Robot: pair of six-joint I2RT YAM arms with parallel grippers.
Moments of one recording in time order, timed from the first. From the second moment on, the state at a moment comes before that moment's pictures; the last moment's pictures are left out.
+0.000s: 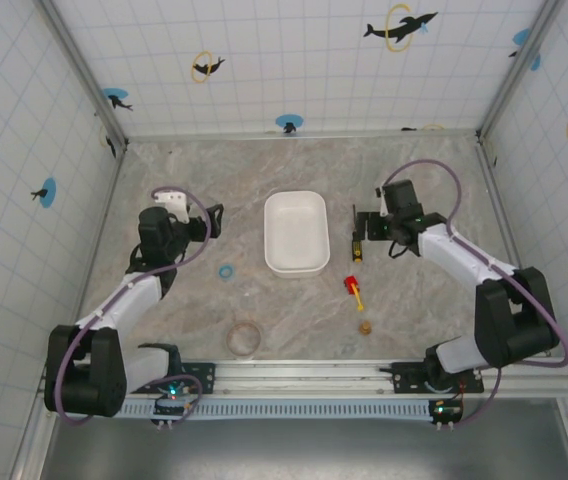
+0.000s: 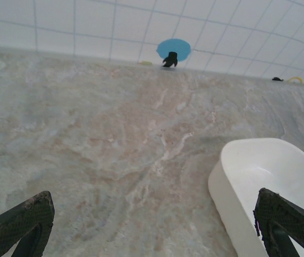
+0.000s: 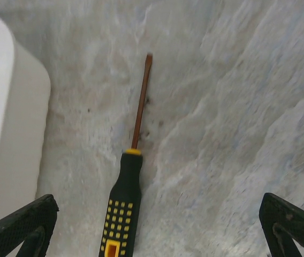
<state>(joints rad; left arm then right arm) -0.12 1.17 0.51 0.30 0.28 -0.19 0.37 1.45 0.89 -0.38 0.01 0.26</state>
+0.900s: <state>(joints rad) -0.13 1.18 0.51 0.23 0.28 -0.21 0.49 1.76 1.03 -0.44 0.03 0.34</state>
